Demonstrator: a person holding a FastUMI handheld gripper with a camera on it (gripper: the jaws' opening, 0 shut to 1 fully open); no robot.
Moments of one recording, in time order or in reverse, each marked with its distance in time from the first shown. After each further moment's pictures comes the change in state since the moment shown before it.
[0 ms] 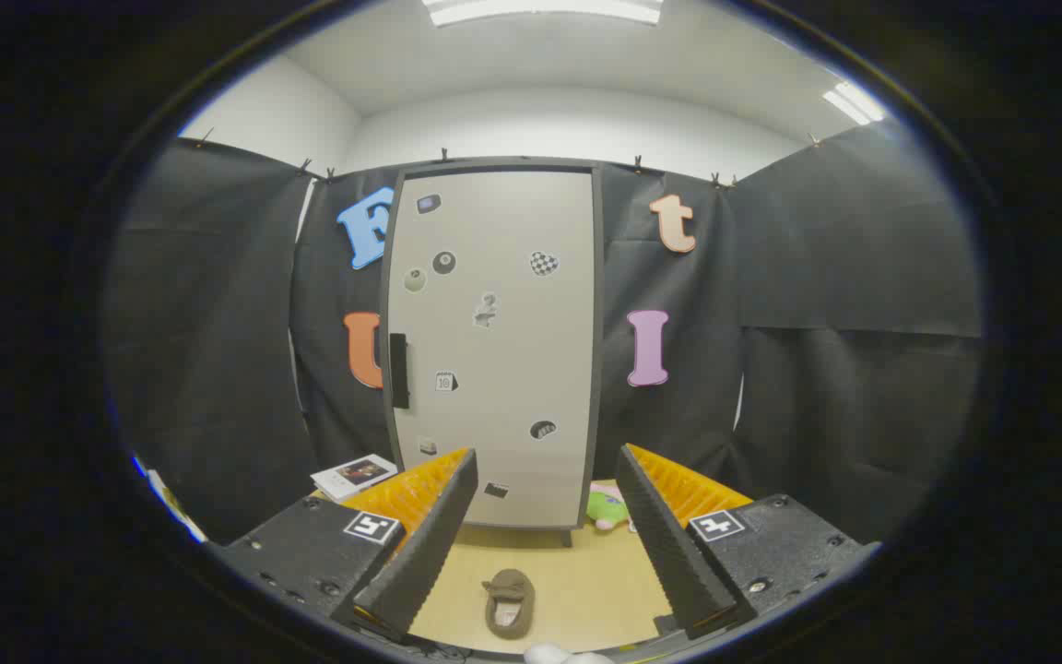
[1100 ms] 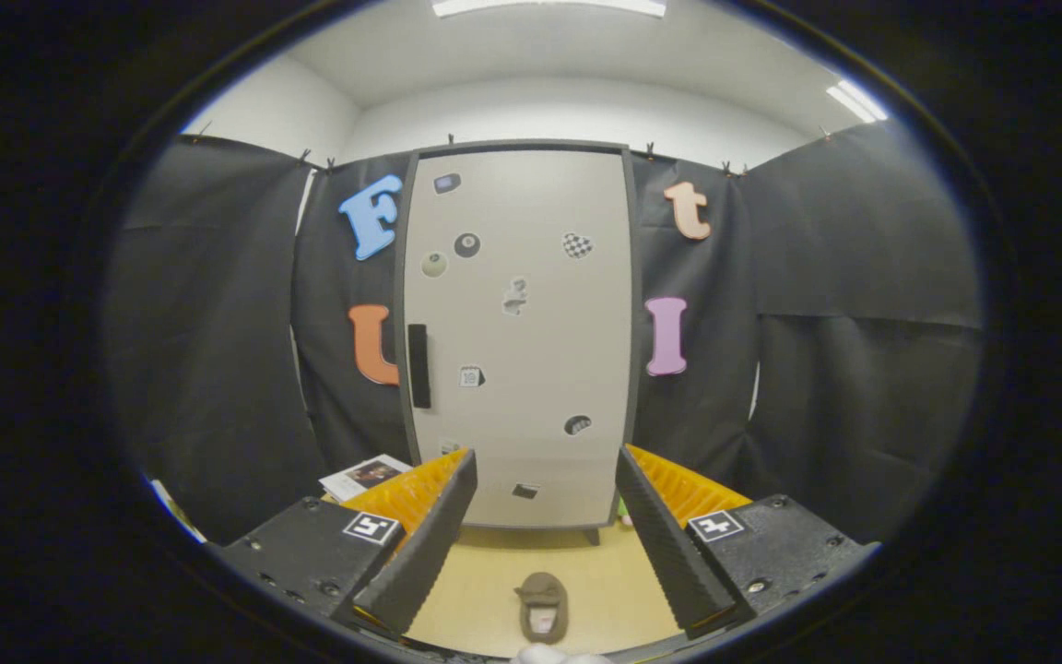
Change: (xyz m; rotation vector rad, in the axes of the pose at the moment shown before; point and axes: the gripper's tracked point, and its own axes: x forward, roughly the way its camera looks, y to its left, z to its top) arm 0.055 0.076 -0.012 0.025 0.052 0.038
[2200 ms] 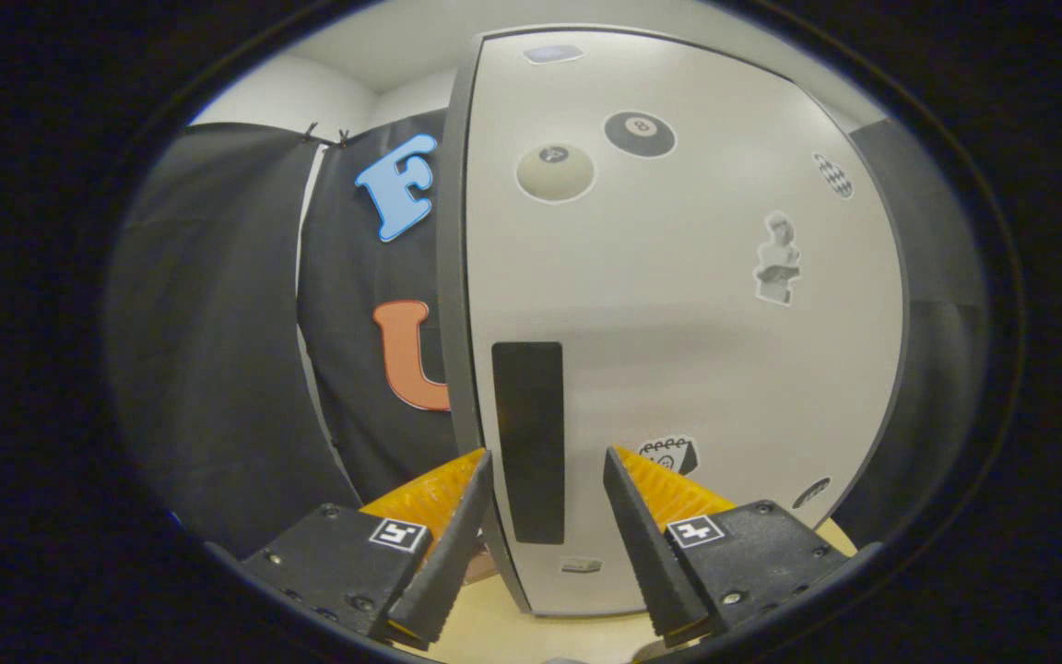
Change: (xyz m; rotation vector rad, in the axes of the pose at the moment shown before) arm 0.285 0.165 0.023 0.049 0.044 0.134
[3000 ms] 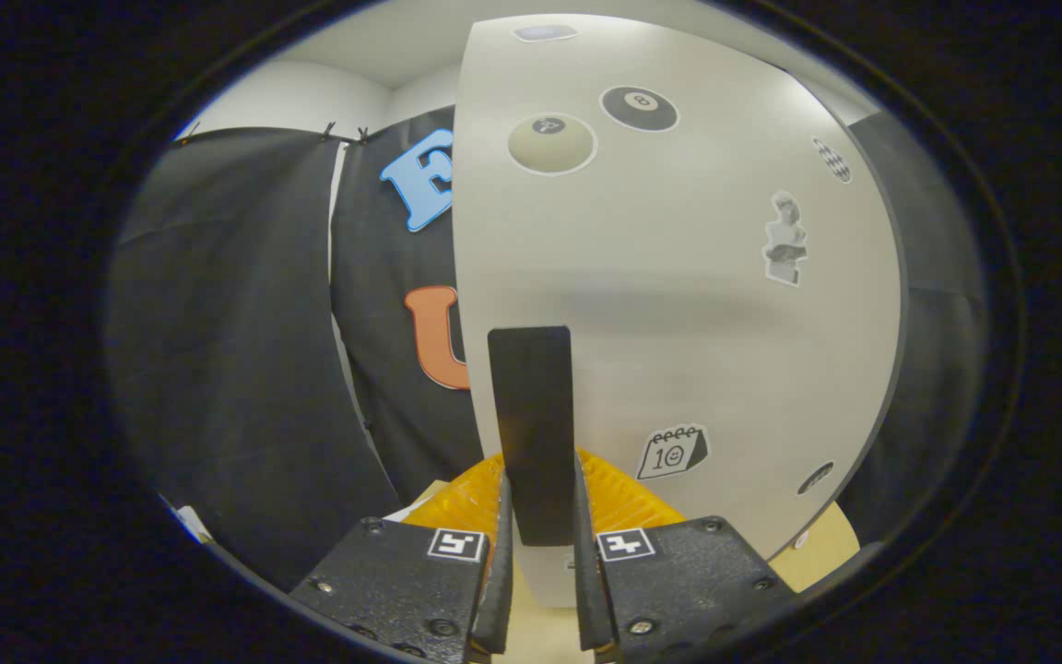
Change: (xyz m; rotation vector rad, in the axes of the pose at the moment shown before) arm -0.044 0.006 -0.007 -0.018 0.048 0.100
